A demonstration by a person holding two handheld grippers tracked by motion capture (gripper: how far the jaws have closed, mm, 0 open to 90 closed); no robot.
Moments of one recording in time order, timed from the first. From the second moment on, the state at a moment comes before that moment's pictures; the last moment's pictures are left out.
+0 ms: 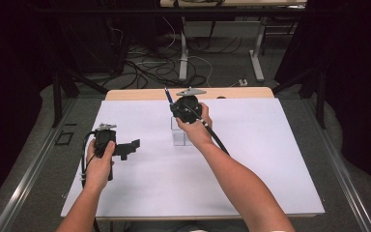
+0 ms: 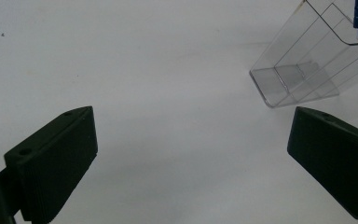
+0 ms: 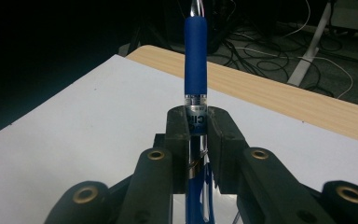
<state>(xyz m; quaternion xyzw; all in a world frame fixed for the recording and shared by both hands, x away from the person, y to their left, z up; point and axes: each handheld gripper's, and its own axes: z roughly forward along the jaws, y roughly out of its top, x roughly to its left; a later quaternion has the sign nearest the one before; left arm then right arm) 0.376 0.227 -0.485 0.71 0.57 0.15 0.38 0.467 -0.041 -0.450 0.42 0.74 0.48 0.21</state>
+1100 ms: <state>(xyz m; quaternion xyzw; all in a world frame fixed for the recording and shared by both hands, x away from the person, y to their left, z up) 0.376 0.227 -0.485 0.71 0.56 0.16 0.38 0.465 -0.040 -0.467 0.43 0.76 0.46 0.19</state>
